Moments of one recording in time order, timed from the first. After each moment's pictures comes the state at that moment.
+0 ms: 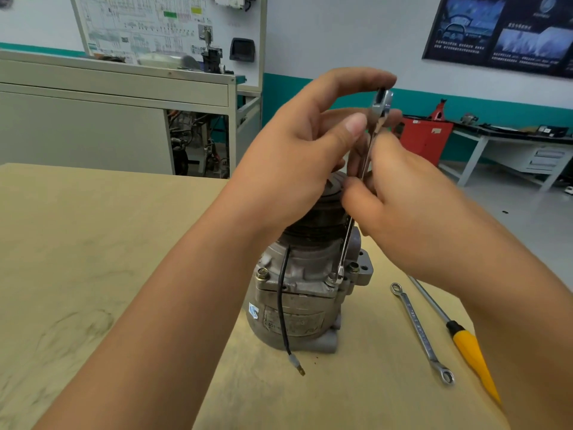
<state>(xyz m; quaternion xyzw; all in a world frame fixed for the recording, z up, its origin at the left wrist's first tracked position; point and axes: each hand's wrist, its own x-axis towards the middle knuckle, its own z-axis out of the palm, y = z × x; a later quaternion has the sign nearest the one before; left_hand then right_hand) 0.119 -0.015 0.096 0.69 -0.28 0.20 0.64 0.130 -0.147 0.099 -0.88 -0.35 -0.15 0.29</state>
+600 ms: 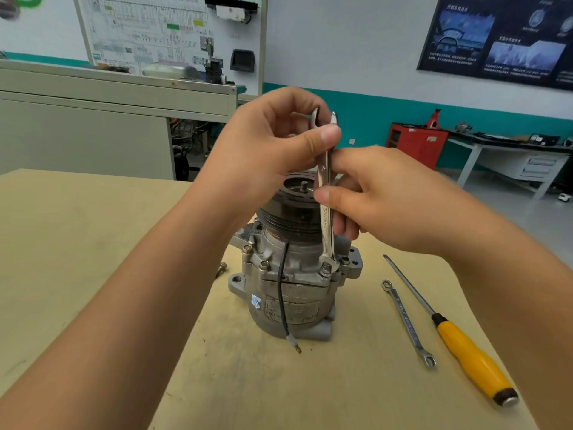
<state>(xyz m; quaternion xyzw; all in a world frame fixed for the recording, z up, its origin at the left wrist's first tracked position) 0.102 0.004 0.109 0.70 -0.22 0.26 0.63 0.125 -0.148 0.120 -0.88 -0.40 -0.08 0.24</state>
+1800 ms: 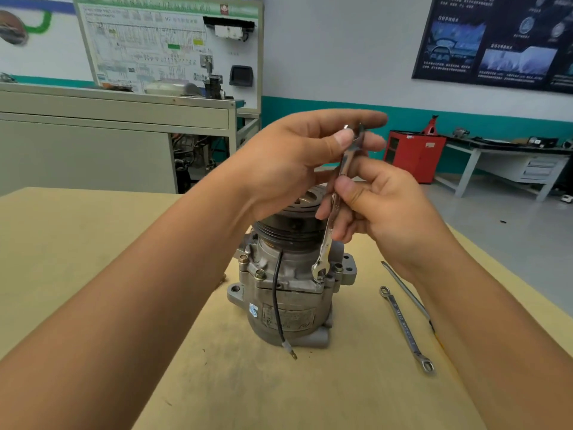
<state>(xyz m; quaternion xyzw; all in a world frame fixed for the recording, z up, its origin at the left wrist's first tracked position) 0.115 -0.014 0.125 0.68 -0.29 0.04 0.68 0.136 -0.157 0.091 -0.69 -0.36 0.00 0.63</state>
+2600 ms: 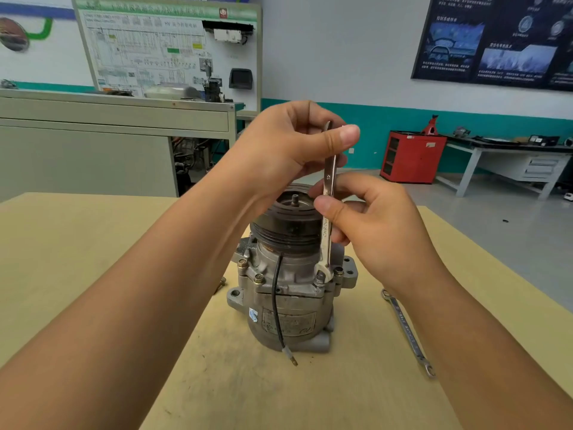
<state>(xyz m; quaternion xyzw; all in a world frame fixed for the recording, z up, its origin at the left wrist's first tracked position) 0.125 -0.012 0.129 0.68 -0.22 0.16 0.68 0.130 -0.148 0.077 -0.75 -0.32 -0.14 0.56</state>
